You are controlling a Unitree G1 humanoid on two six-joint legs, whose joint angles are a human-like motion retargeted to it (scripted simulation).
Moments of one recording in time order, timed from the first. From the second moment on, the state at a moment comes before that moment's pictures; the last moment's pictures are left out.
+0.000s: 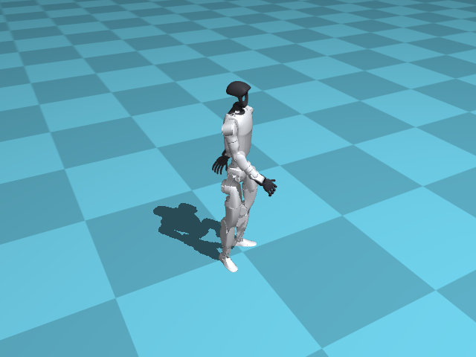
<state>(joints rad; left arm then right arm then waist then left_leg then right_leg) 0.34 0.08 0.51 1.70 0.04 0.17 -0.09 -0.31 -0.04 0.32 1.16 -0.60 -0.24 0.20 0.07 0.02 -0.07 0.02 0.07 0.45 0.02 -0.07 -0.04 0.02 -0.09 -0.51 0.02 -0.08 0.05</state>
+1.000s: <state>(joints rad) 0.58 0.07 0.54 1.70 0.23 0.20 -0.15 -0.42 0.03 0.39 1.05 -0.42 -0.17 0.46 0.14 0.02 -0.05 0.08 0.10 0.60 -0.02 -0.09 -0.07 -0.05 -0.06 -0.40 0.04 -0.04 0.04</state>
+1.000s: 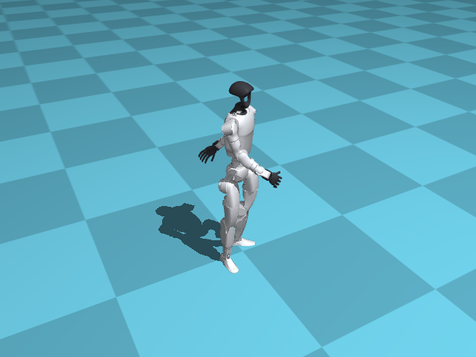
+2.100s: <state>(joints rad) 0.53 0.09 0.52 1.70 0.21 0.17 -0.21 -0.42 0.03 0.41 1.07 -0.52 -0.22 0.43 0.09 0.03 -0.07 0.05 0.09 0.57 -0.01 -0.08 -0.06 -0.04 -0.08 -0.44 0.03 -0.04 0.05</state>
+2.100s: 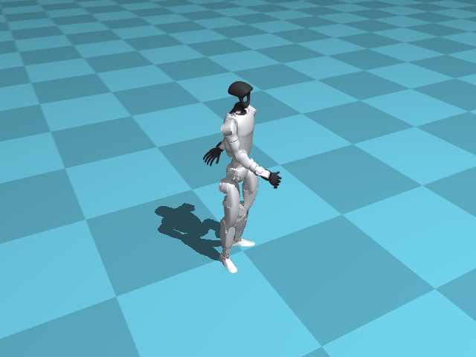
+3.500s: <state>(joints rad) -0.16 0.07 0.31 1.64 0.15 0.02 -0.09 -0.08 -0.14 0.16 1.67 -0.64 0.01 0.18 0.07 -0.01 -0.10 0.03 0.06 0.49 0.00 -0.07 -0.05 0.01 -0.09 -0.50 0.02 -0.06 0.05</state>
